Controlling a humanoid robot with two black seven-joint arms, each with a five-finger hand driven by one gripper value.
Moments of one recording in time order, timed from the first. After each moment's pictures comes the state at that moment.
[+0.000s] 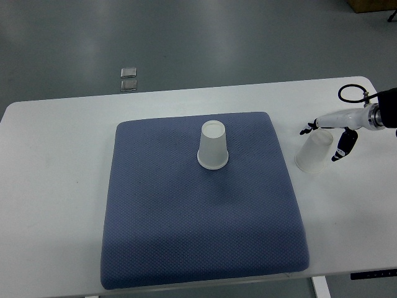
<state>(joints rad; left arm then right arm) -0.03 0.00 -0.15 -0.15 0.08 0.05 0.04 1.13 -0.62 -0.18 0.77 -1.41 0.23 0.40</state>
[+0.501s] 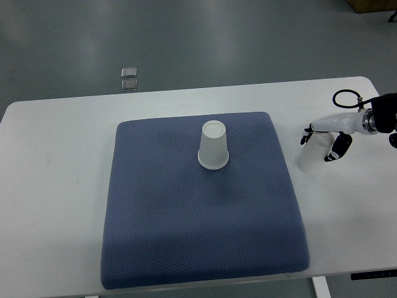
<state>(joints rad) -0.03 0.00 -0.15 -0.15 0.08 0.05 0.04 1.11 -0.58 -0.19 0.75 -1.41 0.19 0.40</state>
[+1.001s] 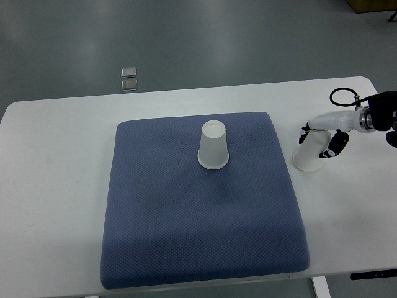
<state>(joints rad) -0.03 0.00 -0.15 -0.15 0.08 0.05 0.04 1.13 -0.57 -0.19 0.74 -1.41 0.19 0.41</state>
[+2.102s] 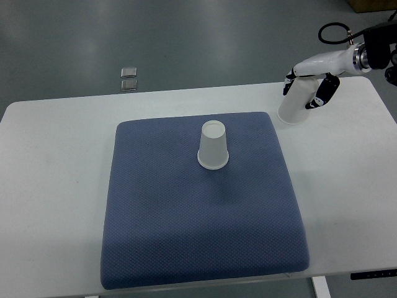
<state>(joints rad) -0.03 0.00 -0.15 -0.15 0.08 0.05 0.04 1.45 -0.59 -0.19 0.85 -1.40 0.38 0.41</state>
